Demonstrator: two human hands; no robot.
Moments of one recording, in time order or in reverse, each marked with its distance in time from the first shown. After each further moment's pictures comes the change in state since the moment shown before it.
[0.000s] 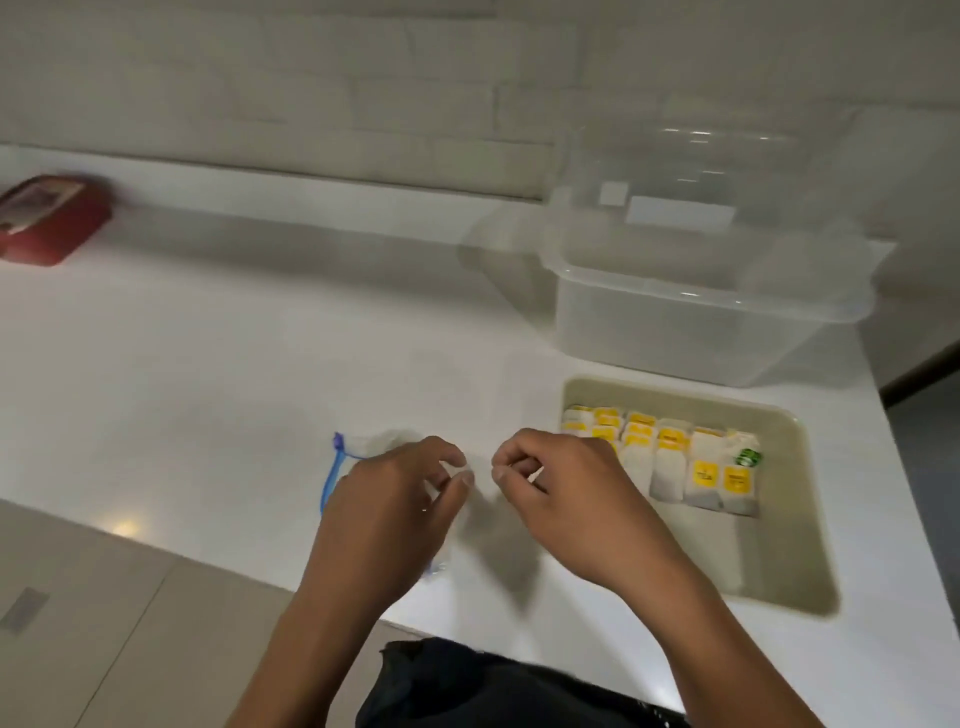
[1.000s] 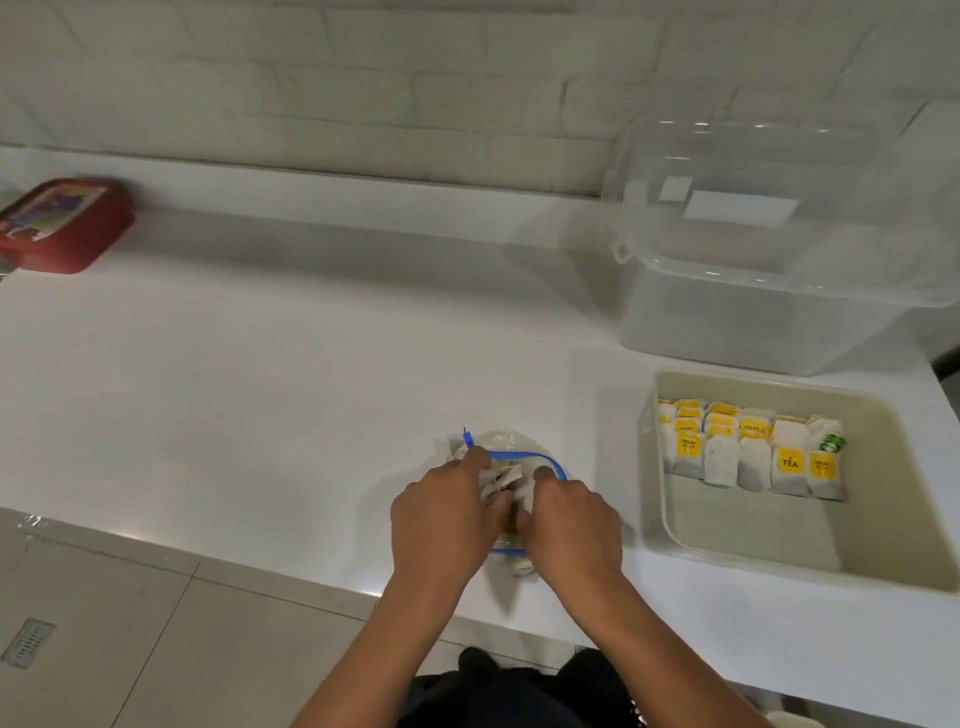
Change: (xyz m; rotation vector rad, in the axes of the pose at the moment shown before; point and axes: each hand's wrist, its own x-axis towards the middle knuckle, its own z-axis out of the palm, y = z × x) left_hand 0.017 -0.098 0.026 0.222 -0.103 -0.080; right_hand 0.039 -0.018 0.152 -0.543 0.088 0.311
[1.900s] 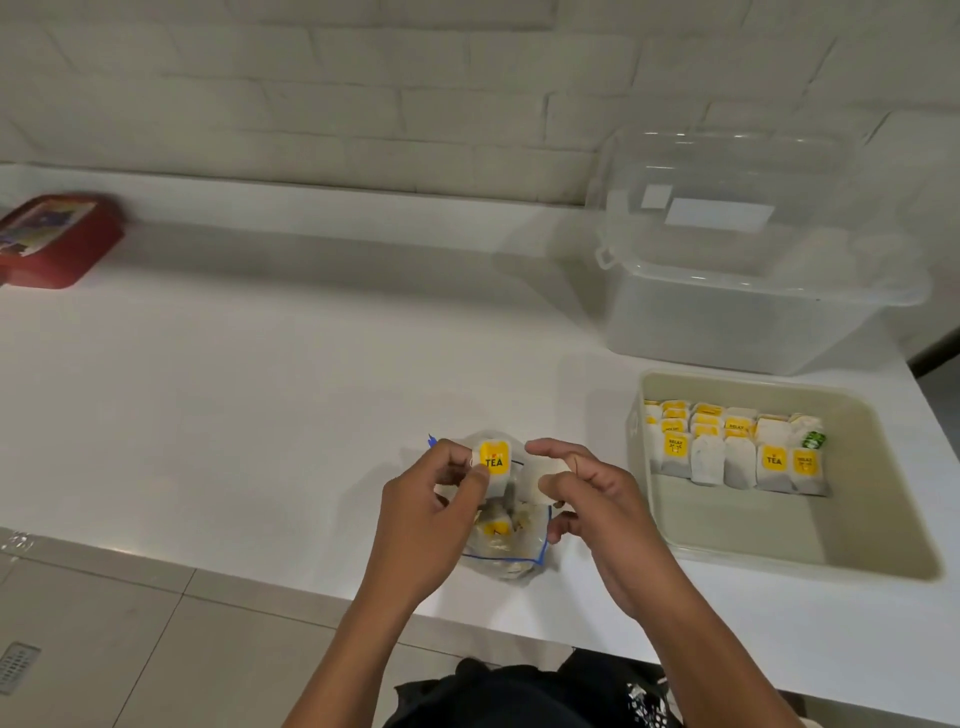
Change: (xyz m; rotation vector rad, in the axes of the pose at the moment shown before) left_hand -0.016 -0.001 -0.033 -0.920 0.032 -0.028; right_hand -0.022 0.027 -0.052 1.402 -0.139 0.020
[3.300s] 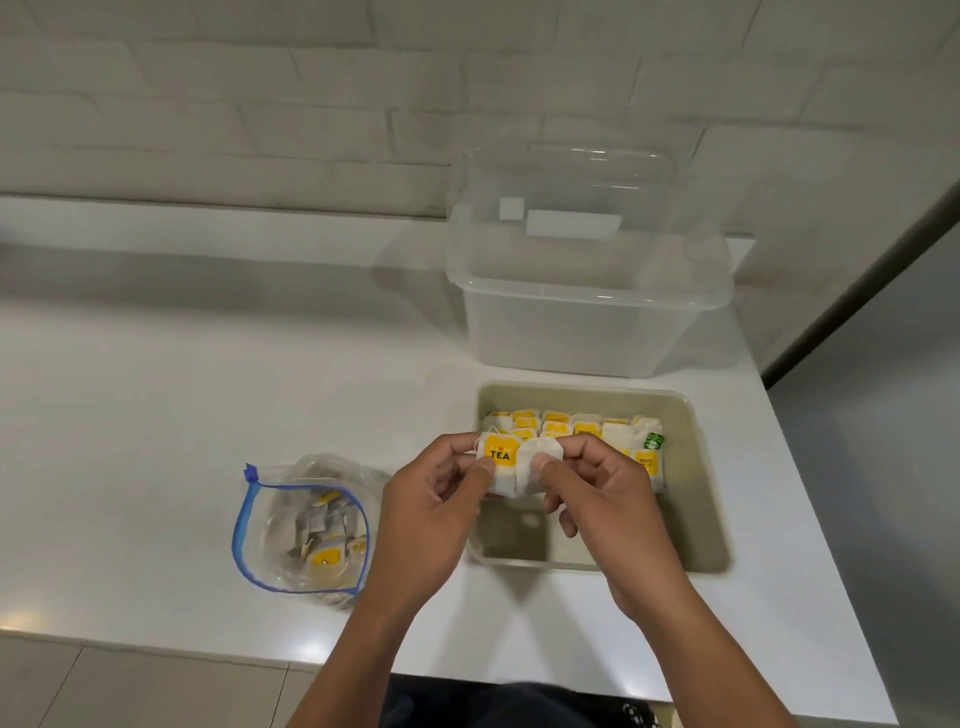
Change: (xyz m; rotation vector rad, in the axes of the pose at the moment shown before) left_hand -0.009 0.077 0.160 -0.292 -0.124 0.029; right_hand -0.015 -0.024 -0.160 -0.012 0.199 -0.131
